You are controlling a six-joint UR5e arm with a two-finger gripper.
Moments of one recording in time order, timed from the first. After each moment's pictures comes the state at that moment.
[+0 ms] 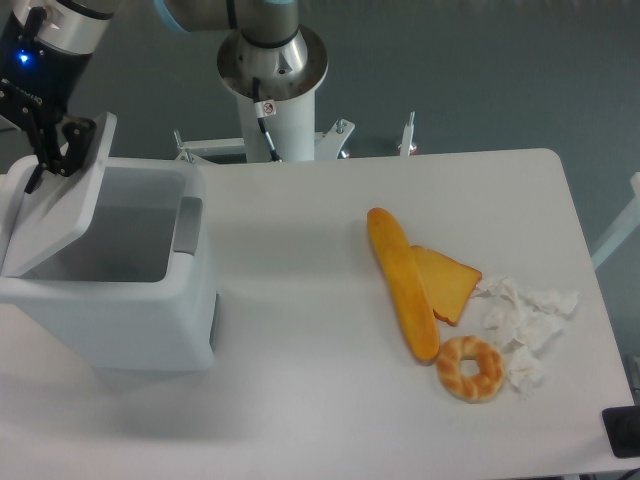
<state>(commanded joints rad) 2.08 -1.57 -1.58 -1.11 1.00 0.31</state>
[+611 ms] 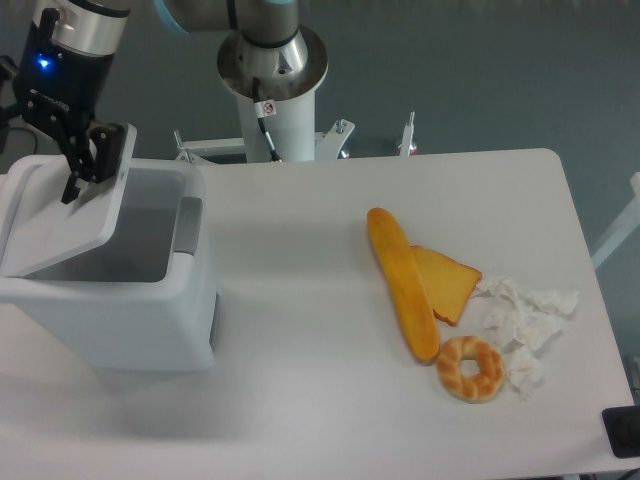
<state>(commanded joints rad) 2.10 -1.56 -1.57 -1.11 1.10 0.43</state>
